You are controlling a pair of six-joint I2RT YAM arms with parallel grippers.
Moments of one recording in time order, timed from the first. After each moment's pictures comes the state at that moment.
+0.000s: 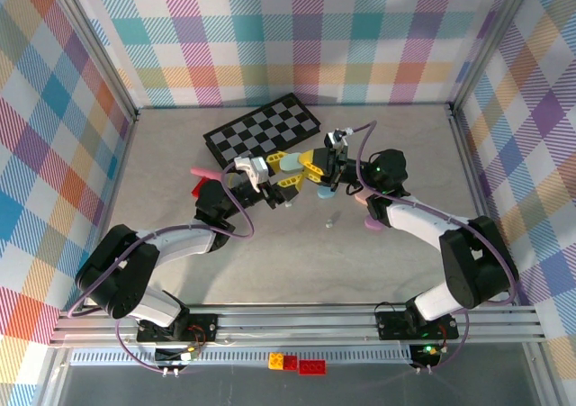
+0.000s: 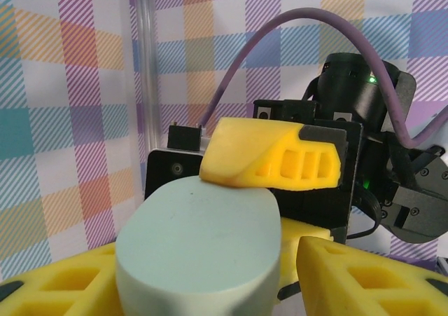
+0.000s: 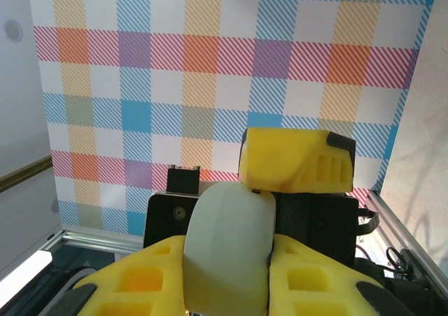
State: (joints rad) left arm -0.59 1.47 0.63 1.20 0.53 -0.15; right arm 0.45 1.49 0.79 1.04 -0.98 1.78
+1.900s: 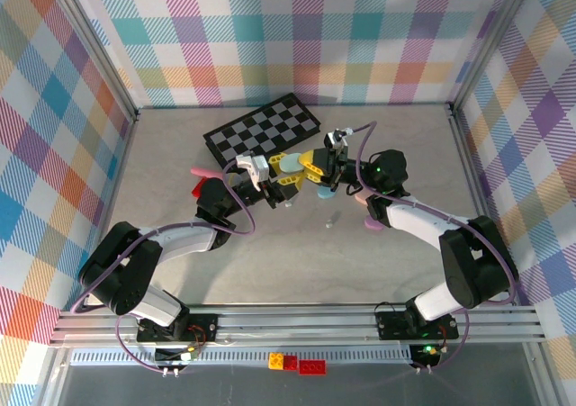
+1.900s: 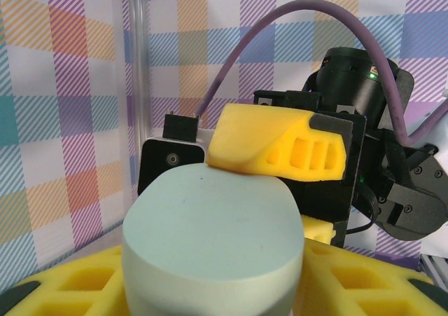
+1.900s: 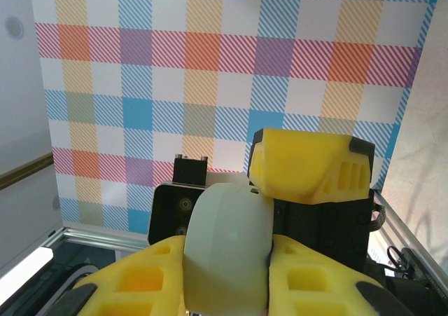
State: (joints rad) left arm -0.59 1.49 0.64 1.20 0.57 -0.18; right arm 0.45 1.49 0.79 1.06 -0.98 1.78
